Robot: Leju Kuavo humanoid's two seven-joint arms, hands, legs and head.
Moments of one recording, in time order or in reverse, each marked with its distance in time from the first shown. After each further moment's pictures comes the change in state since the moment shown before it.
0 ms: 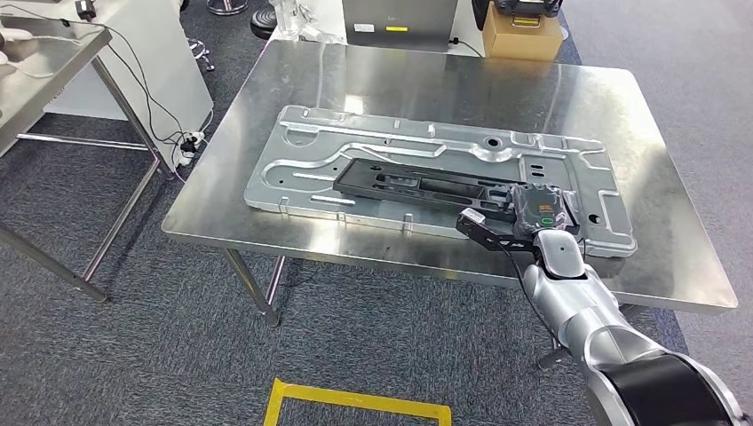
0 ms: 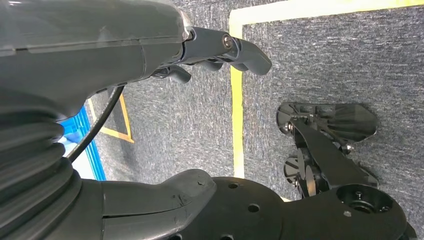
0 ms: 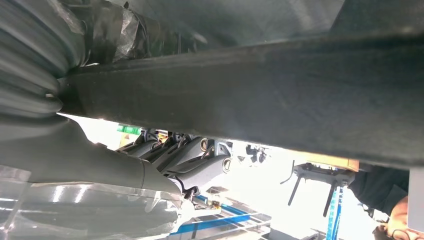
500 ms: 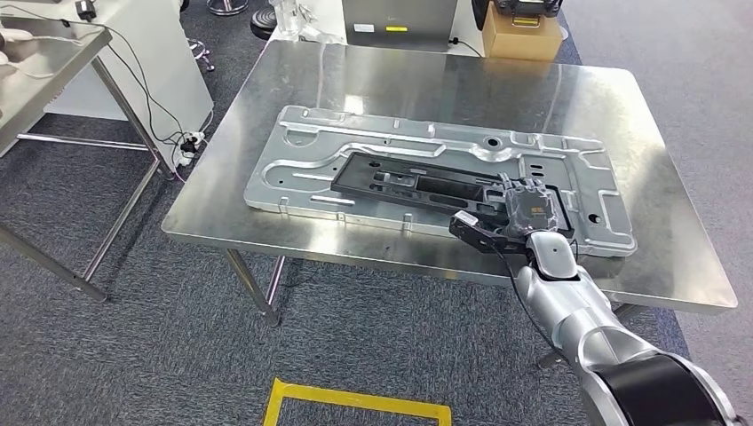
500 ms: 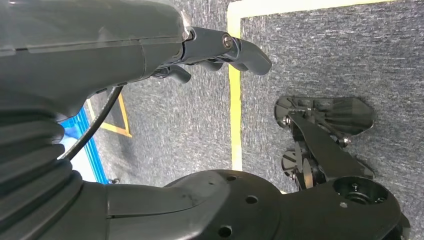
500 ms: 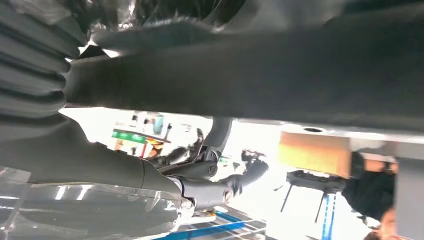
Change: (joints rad) left arm 0.001 0.000 0.014 0.000 0.009 -0.020 -0.003; right arm 0.003 0.010 0.000 0.004 -0.001 0.003 -0.012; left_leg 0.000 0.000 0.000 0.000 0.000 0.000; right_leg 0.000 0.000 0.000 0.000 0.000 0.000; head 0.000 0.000
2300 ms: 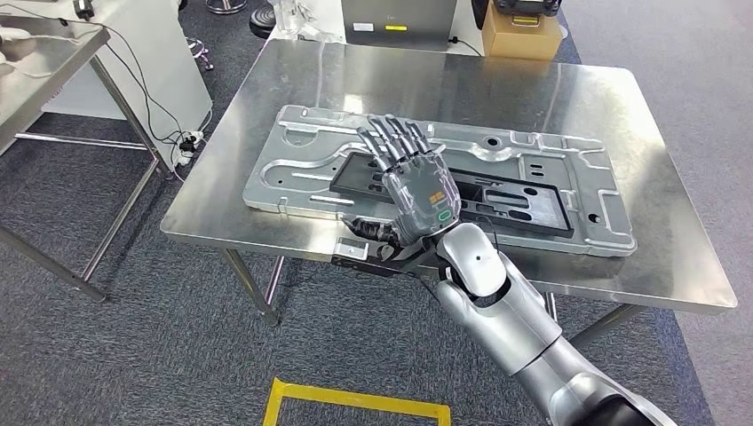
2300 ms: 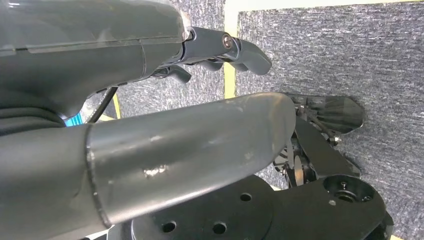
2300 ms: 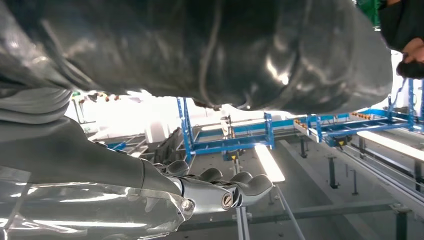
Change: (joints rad) left arm 0.007 -0.014 0.082 0.000 -0.029 0.000 -0.030; right arm 0.177 0.079 0.346 -0.892 -0.030 0.079 0.000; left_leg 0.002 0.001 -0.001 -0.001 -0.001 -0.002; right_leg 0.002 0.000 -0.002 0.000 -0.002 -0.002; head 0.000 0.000
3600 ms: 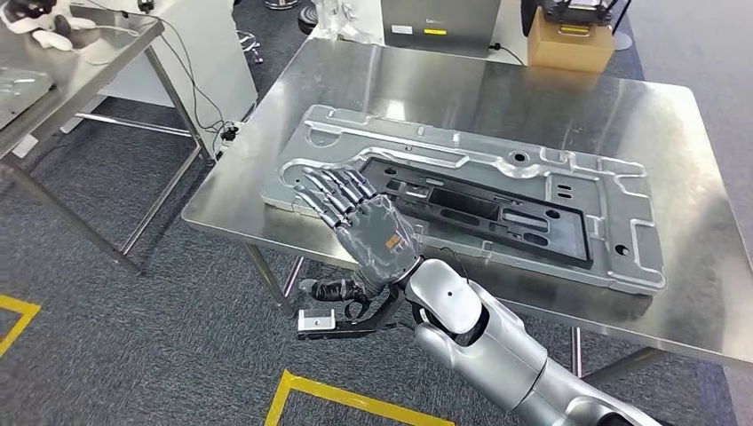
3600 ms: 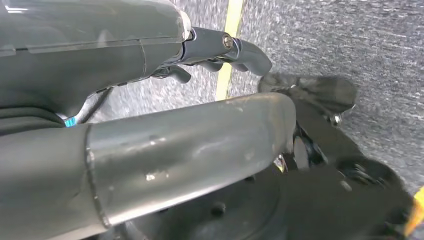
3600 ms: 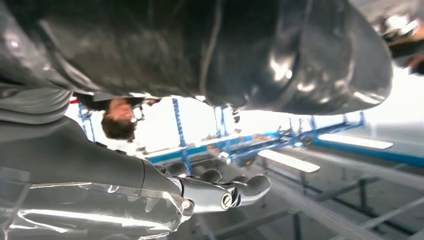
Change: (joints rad) left arm 0.004 -0.005 0.042 0.000 -0.009 0.000 -0.021; right arm 0.041 -0.020 0.214 -0.140 -0.107 0.079 -0.041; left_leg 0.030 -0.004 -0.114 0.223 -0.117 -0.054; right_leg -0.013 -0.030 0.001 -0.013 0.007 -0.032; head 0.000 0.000
